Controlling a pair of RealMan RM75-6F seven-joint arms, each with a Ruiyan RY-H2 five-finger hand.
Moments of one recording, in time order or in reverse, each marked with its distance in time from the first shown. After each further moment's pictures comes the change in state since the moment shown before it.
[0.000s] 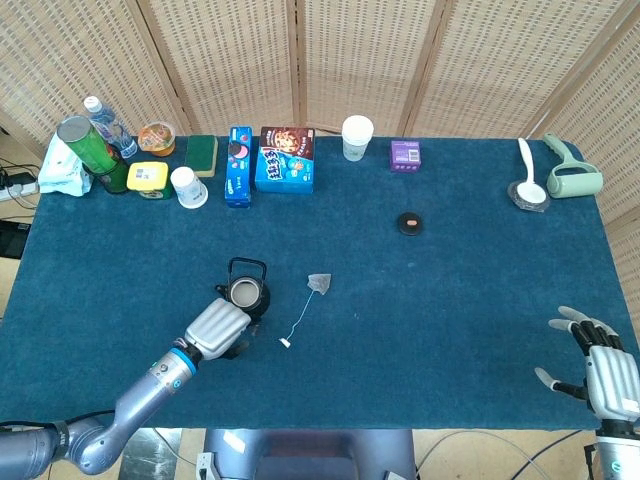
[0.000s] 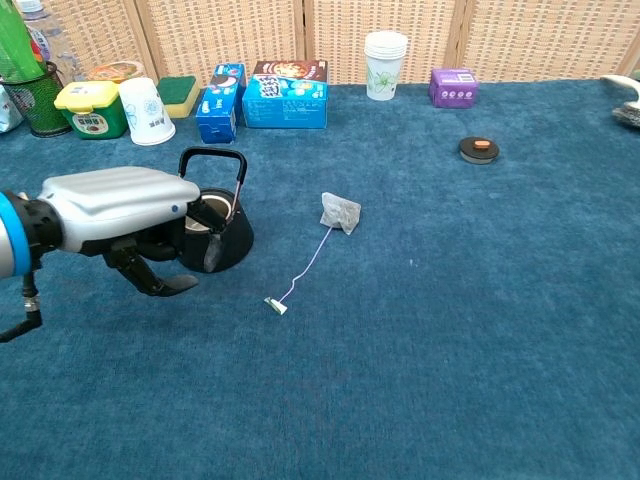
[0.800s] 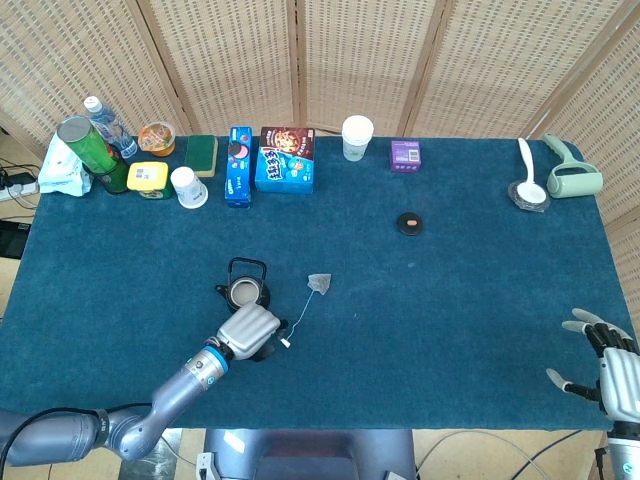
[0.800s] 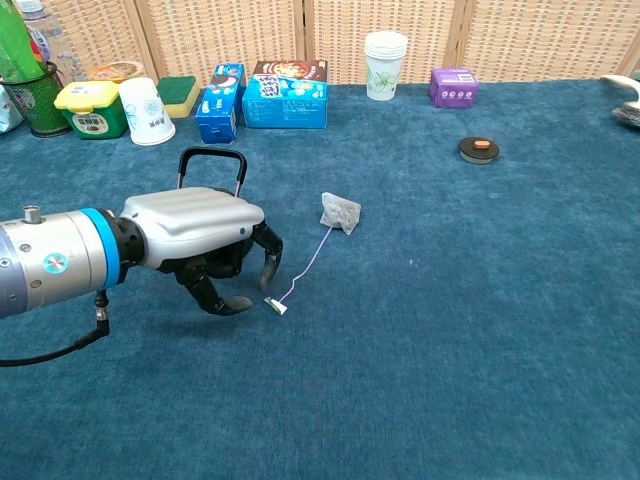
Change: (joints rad) left arm -0.126 -0.136 0.008 0.068 -0.151 -0.011 0.094; right arm -0.013 0.005 0.009 0.035 0.026 -0.009 0.046
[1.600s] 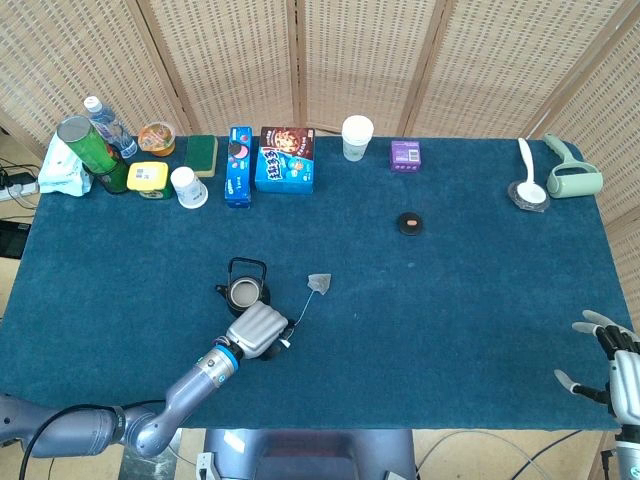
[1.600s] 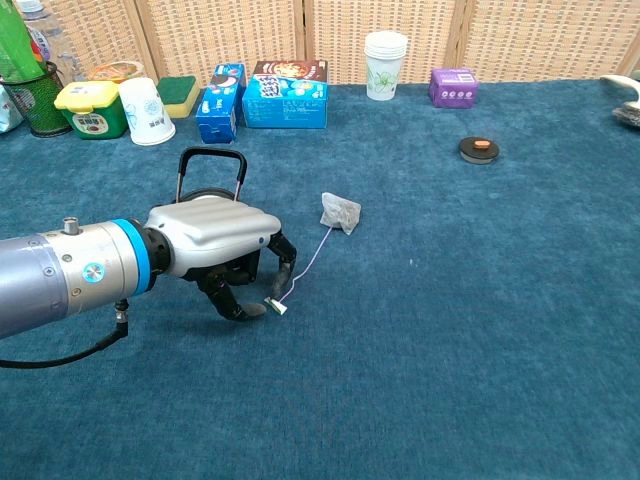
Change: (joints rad) left arm -0.058 -0.069 0.024 0.063 -0.073 0.026 0.013; right arm -0.018 0.003 0.009 0.012 0.014 0.011 0.018
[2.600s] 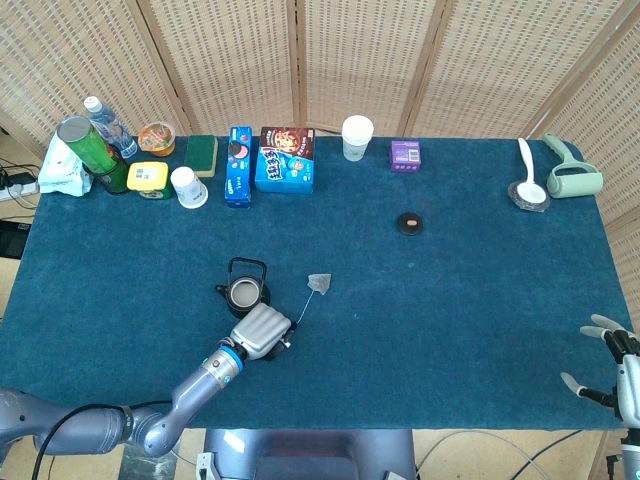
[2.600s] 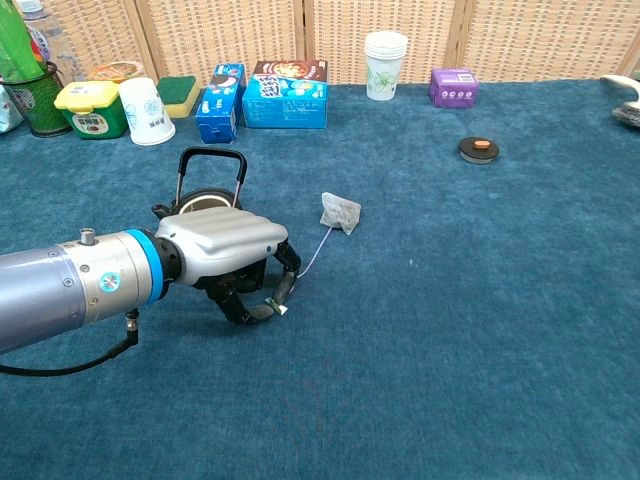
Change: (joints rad) left arm -0.027 -0.040 0.022 0.039 -0.032 0.018 -0.011; right arm -0.015 -0.007 0.006 0.024 0.022 -0.012 0.021
